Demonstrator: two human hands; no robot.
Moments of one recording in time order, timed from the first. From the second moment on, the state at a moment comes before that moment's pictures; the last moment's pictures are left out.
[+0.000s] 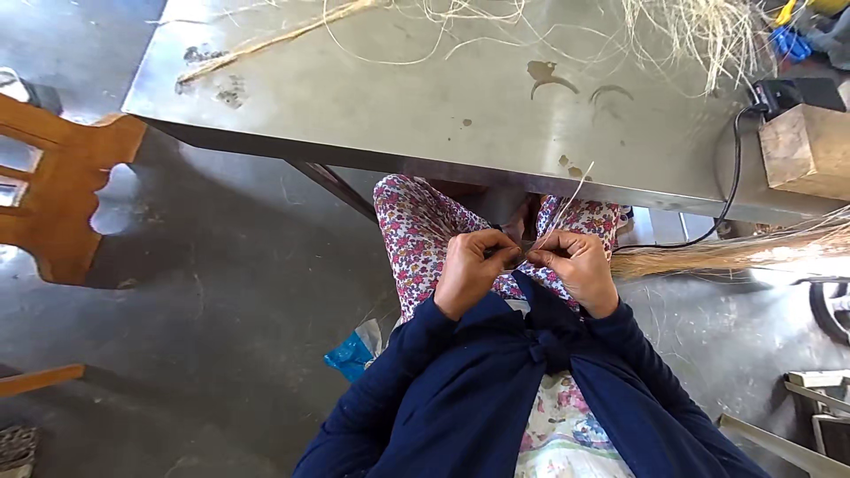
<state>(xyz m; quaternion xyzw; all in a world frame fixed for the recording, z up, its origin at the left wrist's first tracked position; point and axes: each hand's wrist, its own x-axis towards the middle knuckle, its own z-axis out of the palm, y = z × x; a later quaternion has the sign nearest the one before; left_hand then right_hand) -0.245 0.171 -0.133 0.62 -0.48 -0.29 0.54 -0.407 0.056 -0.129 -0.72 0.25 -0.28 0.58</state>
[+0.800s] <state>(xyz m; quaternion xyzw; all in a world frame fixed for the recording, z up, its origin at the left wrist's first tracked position) -0.094 0.325 -0.109 0.97 -0.09 0.02 0.24 -0.416 0.044 -0.126 -0.72 0.28 -0.27 0.57</state>
